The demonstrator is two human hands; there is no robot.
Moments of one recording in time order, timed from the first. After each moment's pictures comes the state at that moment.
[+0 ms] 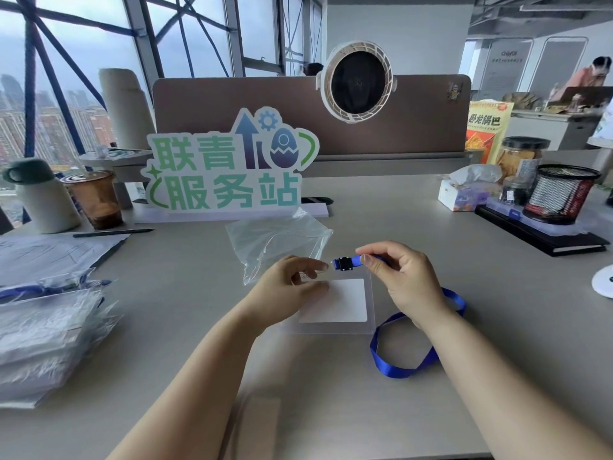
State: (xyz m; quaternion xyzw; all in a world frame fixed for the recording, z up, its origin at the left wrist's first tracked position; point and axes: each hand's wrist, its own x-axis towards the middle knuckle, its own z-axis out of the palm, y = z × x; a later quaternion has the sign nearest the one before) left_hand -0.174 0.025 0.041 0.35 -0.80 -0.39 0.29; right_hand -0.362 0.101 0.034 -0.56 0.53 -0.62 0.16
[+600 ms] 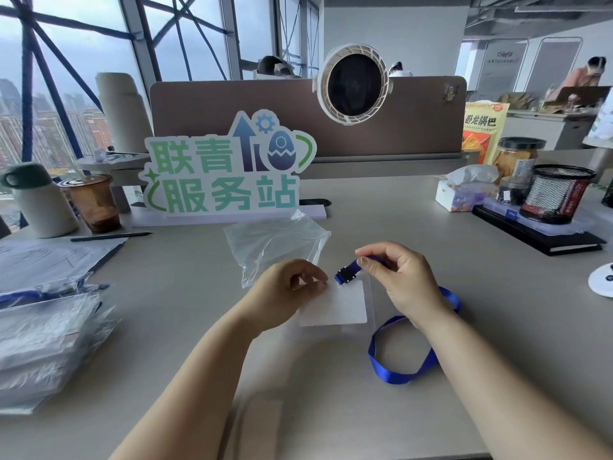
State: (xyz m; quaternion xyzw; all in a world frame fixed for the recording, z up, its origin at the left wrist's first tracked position) left_hand -0.173 0.022 0.040 0.32 -0.84 -0.33 0.29; right_hand -0.363 0.101 0.035 -0.54 0.55 -0.62 0.18
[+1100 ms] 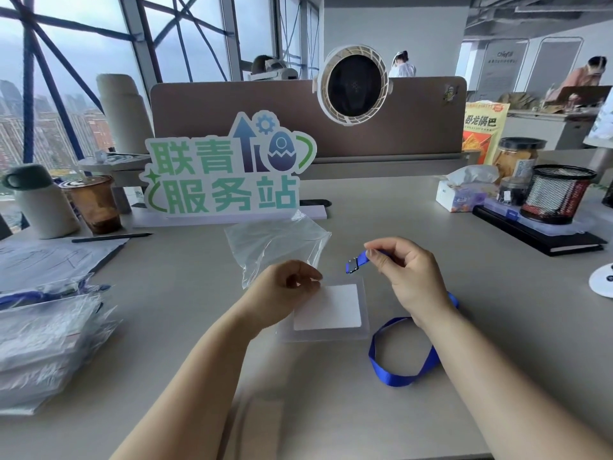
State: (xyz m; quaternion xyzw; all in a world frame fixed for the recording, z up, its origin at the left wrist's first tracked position) left_hand -0.172 0.020 0.038 0.36 -0.78 -0.42 0.30; right_hand -0.366 0.100 0.038 -0.50 0.53 -0.66 0.17
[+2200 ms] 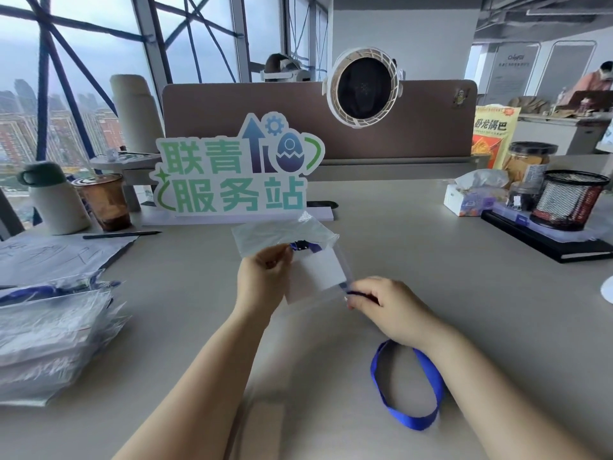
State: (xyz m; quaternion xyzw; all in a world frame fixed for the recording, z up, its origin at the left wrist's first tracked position) left_hand -0.174 0.014 0.042 0.45 -0.58 -0.42 0.52; right_hand -0.352 0.105 0.022 -0.67 0.65 -0.33 0.14
